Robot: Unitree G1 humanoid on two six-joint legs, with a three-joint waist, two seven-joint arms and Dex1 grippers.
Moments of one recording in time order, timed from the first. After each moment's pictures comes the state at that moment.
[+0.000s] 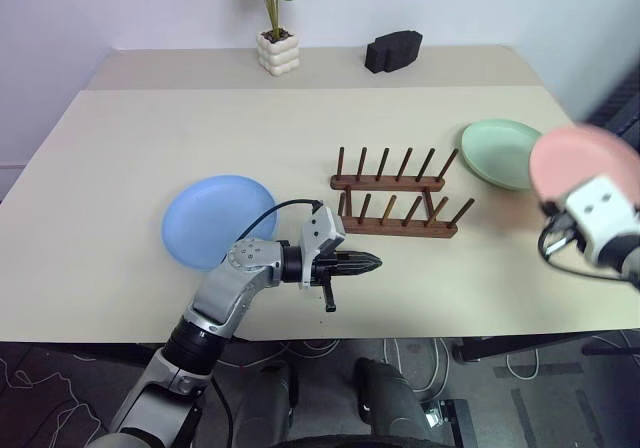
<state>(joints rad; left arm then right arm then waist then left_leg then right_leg) -0.40 0.27 -0.33 -0.10 -0.33 0.47 -0.98 -0.05 -0.92 -0.41 -0.26 0.15 0.44 0.59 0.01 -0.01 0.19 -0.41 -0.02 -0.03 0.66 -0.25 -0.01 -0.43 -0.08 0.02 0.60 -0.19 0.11</state>
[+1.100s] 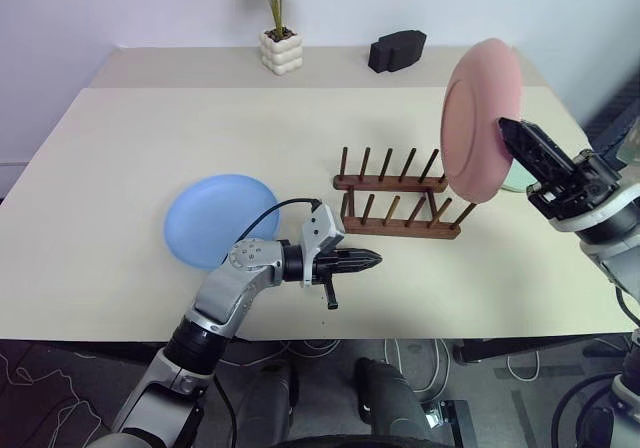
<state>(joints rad) -0.40 0.26 -0.33 -0.09 -0.34 0.44 -0.95 -0.23 -0.65 -0.57 -0.37 1.44 0.78 0.46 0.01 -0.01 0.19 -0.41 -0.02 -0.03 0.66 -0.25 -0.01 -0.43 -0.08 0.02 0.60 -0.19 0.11</state>
